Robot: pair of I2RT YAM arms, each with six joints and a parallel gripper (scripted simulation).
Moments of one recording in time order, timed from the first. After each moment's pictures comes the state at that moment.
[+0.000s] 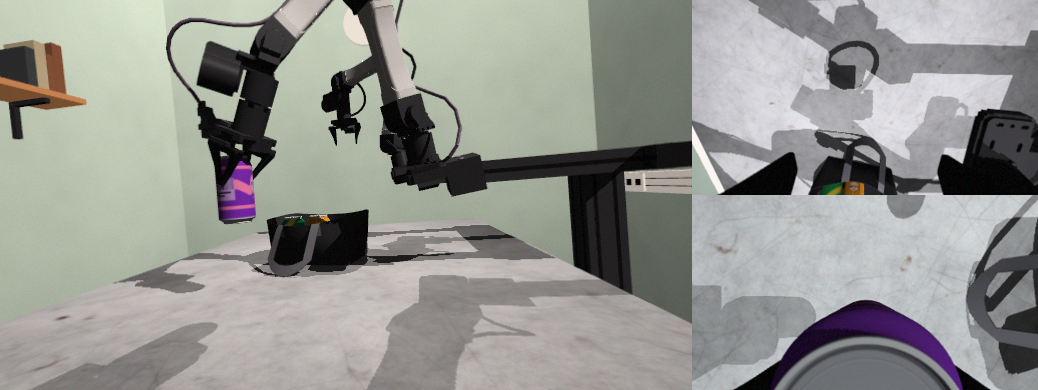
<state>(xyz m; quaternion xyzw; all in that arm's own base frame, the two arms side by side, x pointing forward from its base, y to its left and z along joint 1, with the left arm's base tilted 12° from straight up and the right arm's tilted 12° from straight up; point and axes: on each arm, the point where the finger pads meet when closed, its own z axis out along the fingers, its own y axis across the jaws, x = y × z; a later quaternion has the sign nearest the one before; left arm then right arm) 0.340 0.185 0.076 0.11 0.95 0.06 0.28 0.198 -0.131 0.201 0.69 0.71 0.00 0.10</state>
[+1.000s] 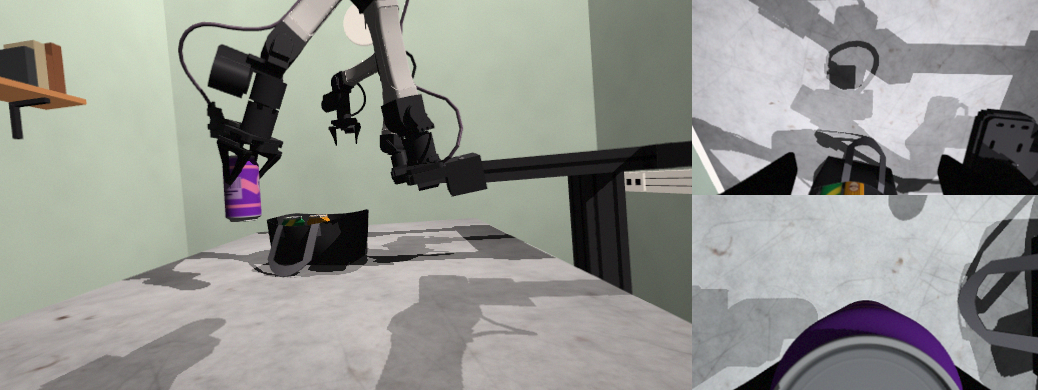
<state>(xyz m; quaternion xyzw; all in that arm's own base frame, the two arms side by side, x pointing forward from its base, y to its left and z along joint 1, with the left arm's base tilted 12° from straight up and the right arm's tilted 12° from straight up) 0.336 0.167 0.075 0.11 0.95 0.06 0.29 0.198 -0.131 0.201 0.69 0.71 0.00 0.10</state>
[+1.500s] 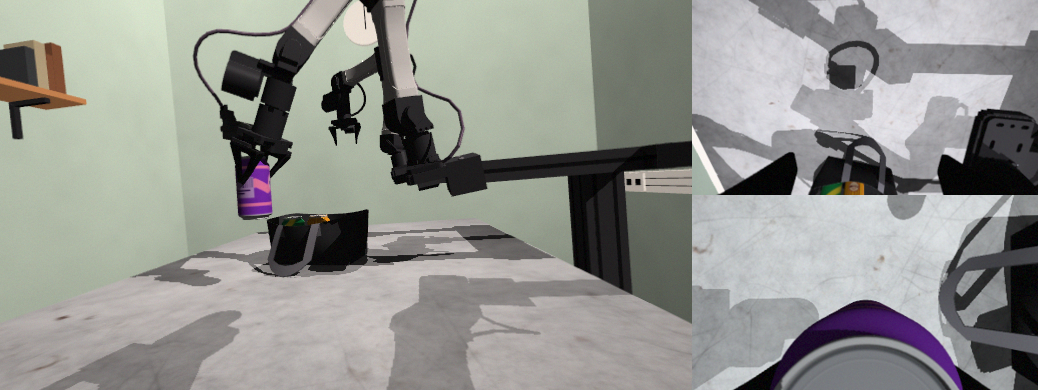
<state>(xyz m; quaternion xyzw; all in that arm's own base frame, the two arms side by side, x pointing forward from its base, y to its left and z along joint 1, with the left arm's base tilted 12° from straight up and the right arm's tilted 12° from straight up) 0.327 0.138 0.069 0.11 0.95 0.06 0.29 0.198 -0.131 0.201 0.69 0.71 0.00 0.10</state>
